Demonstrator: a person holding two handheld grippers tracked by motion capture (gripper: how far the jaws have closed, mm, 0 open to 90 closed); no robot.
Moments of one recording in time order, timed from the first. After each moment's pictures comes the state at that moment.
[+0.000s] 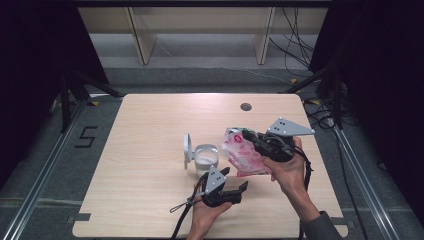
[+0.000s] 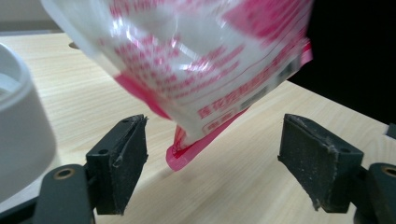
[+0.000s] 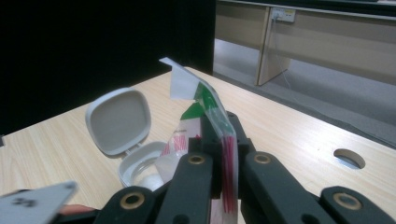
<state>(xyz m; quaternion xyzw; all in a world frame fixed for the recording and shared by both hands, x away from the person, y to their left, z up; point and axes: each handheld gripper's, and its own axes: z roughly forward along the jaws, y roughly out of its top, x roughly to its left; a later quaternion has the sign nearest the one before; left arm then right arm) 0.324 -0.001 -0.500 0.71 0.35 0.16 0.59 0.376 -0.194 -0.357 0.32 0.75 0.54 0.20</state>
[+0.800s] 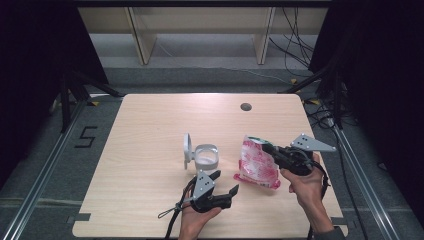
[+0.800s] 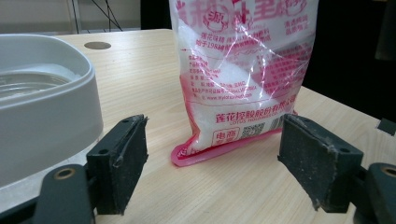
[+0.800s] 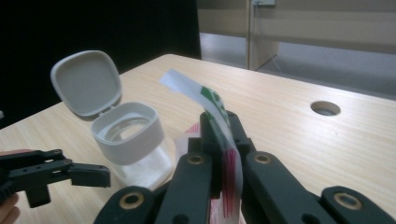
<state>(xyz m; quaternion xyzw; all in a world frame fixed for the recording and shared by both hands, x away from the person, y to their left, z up) 0.314 0.024 -0.498 0.71 0.35 0.17 0.58 0.365 -0.253 -0.403 0.38 0.72 0.55 0.19</state>
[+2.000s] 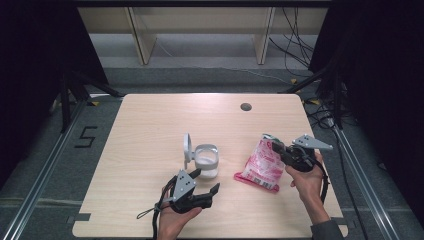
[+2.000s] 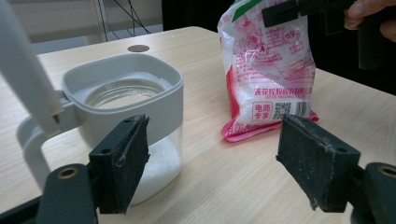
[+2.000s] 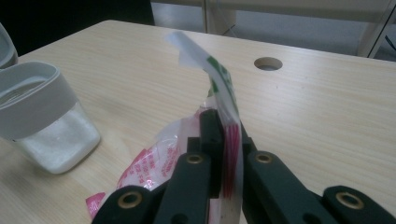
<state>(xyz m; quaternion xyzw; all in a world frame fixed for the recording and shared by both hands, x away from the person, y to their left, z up) 0.304 0.076 -0.475 0.73 0.35 0.21 0.55 0.396 -0.277 -0.442 0.44 0.72 0.48 0.23</state>
